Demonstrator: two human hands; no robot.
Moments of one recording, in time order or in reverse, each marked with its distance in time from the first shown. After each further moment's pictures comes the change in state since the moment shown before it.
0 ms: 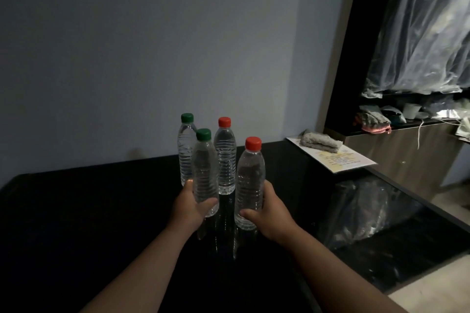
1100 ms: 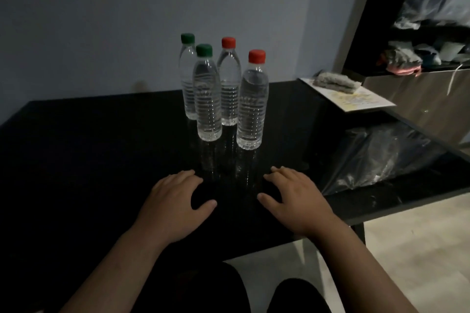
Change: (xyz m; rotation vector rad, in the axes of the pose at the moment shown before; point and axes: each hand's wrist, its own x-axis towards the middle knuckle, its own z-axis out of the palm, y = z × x) left_hand -0.157 -0.009 -0.035 0.786 -0.267 0.135; right_hand -0.108 0.046 -0.014 -0.751 -0.165 -0.190
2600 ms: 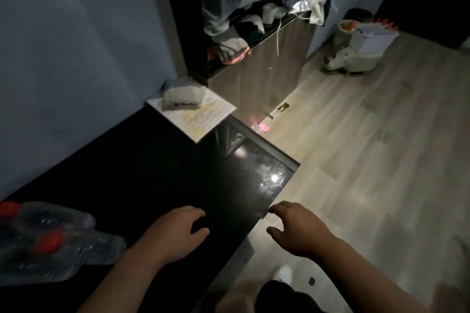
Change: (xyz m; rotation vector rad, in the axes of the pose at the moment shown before) left_hand 0.190 0.320 -0.074 -0.032 -0.801 0.430; right_hand -0.097 0.208 -0.244 0.215 -0.315 0.683
